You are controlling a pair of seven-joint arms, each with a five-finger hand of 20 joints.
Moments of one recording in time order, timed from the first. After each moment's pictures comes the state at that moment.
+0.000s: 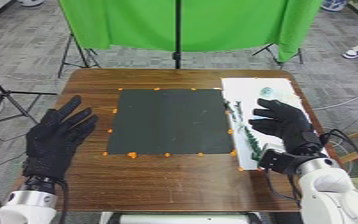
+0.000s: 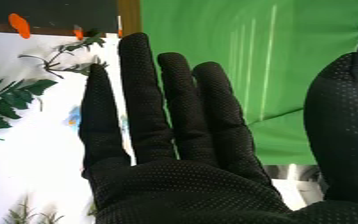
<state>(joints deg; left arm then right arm) 137.2 -53.1 -97.5 -136.3 31.9 16.5 17.4 -115.0 -30.9 77.9 -133.0 -40.8 43.2 -2.0</state>
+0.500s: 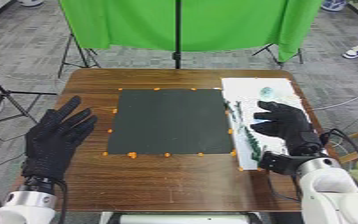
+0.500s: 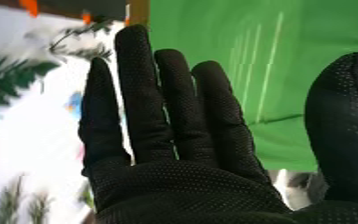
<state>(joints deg) 137.7 -53.1 -98.0 -136.4 31.9 16.5 17.3 -115.2 -30.9 78.4 -134.3 -52.8 44.8 8.7</state>
